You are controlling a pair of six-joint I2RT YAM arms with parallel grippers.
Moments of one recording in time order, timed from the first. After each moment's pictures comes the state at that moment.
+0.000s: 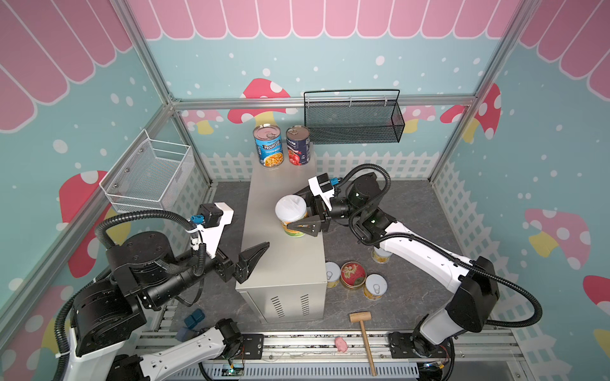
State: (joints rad) left arm -0.83 0.79 1.63 -1.07 -0.12 -0.01; right arm 0.76 1.59 1.40 0.43 -1.00 0.16
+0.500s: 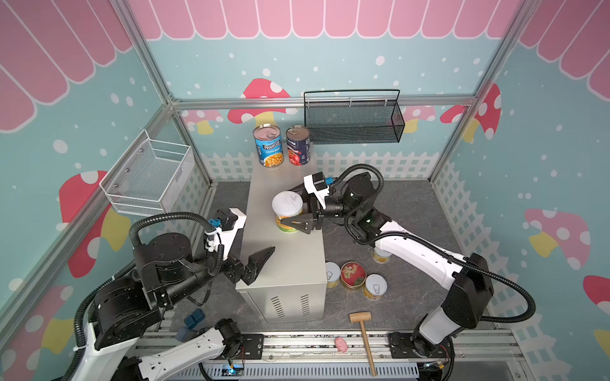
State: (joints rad) left arm -0.83 0.77 1.51 -1.05 -0.14 -0.01; right arm 0.77 1.62 1.42 0.41 -0.90 0.10
